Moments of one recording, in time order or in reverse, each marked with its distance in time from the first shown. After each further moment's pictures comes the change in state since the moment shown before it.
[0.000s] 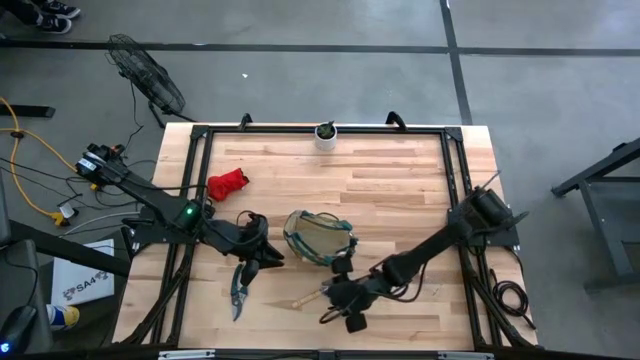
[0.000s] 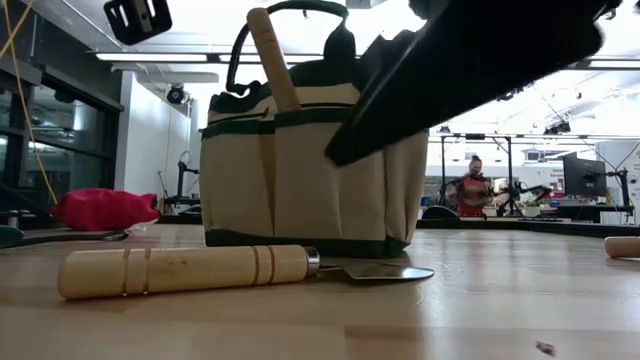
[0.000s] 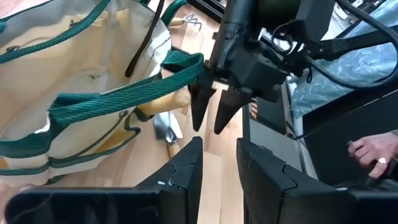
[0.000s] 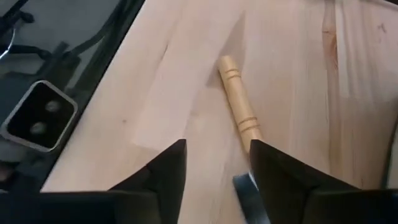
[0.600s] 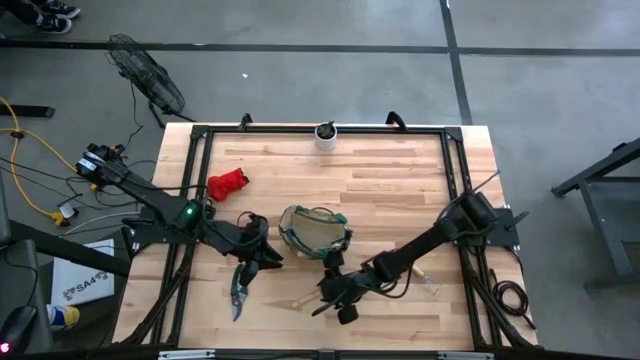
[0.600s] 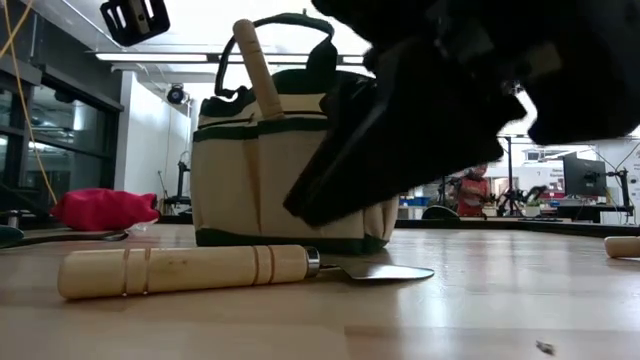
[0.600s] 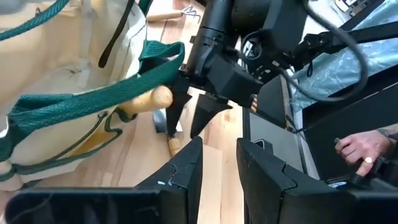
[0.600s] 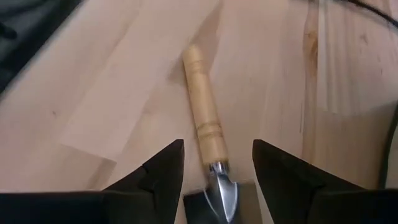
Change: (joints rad) left arm 0.000 0.000 0.001 -0.014 0.020 0.005; right arm -0.058 0.080 0.002 0.070 0.022 -0.148
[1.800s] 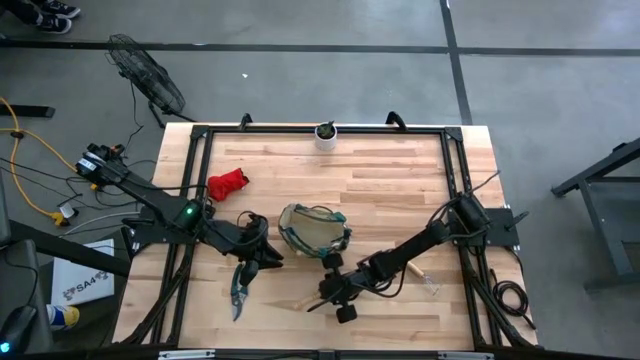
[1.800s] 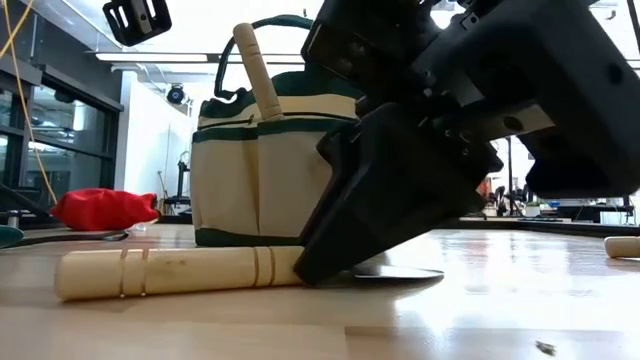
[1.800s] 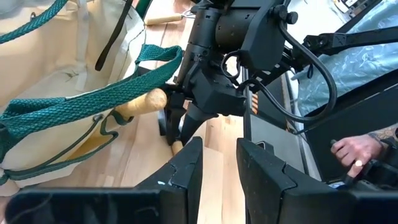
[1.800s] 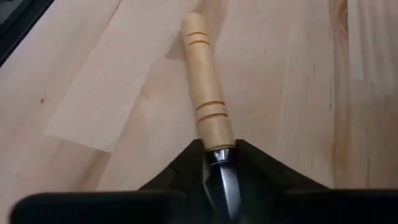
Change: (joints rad) left arm 0.000 0.000 0.000 0.004 -0.004 0.010; right arm -0.018 0.062 0.000 0.013 -0.073 0.073
